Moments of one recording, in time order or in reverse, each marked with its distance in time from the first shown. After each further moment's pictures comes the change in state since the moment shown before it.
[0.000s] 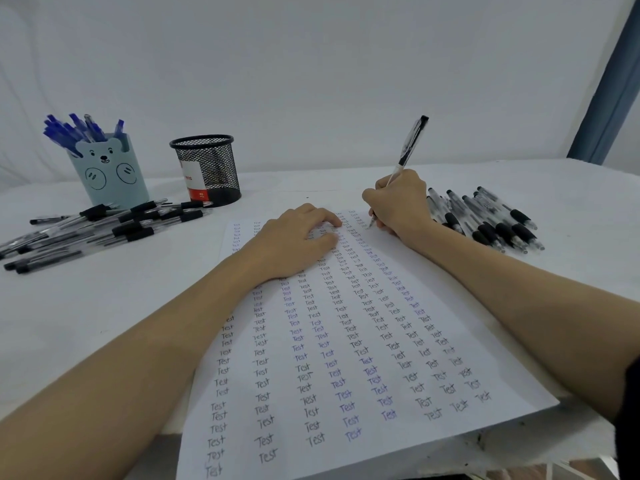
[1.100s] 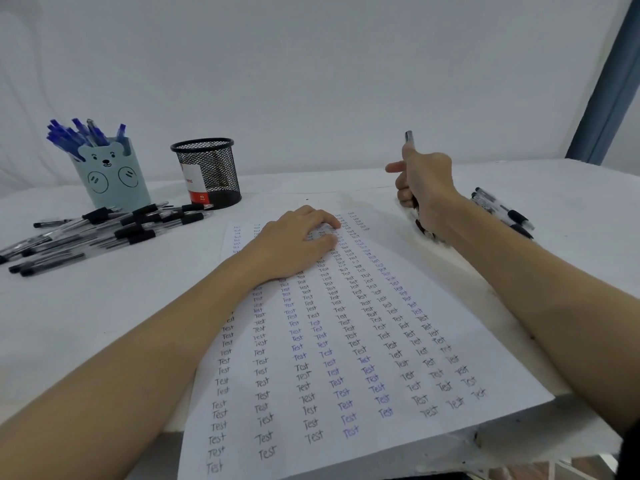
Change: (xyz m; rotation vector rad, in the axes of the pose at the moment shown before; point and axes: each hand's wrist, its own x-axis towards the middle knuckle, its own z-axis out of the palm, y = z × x) left_hand -0.002 0.002 -0.001 -0.007 -0.013 -0.009; right_hand 0.006 -0.019 -0.036 0.476 0.016 0.260
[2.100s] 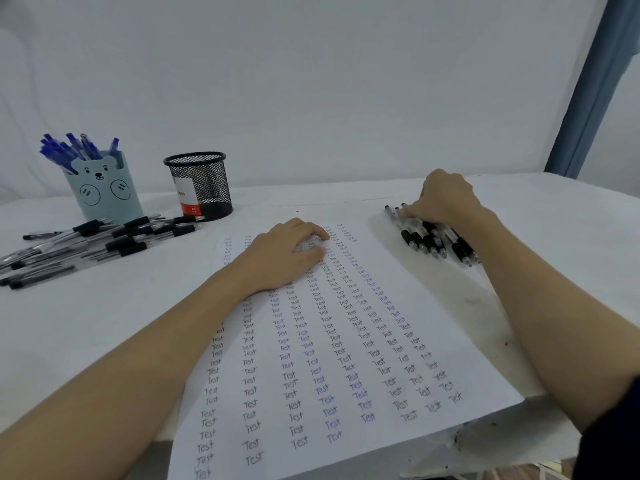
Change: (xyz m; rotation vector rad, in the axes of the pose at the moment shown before) left_hand 0.000 -0.001 0.000 -0.002 0.008 0.010; right_hand 0.028 0.004 -0.049 -1.109 -0.034 -0.164
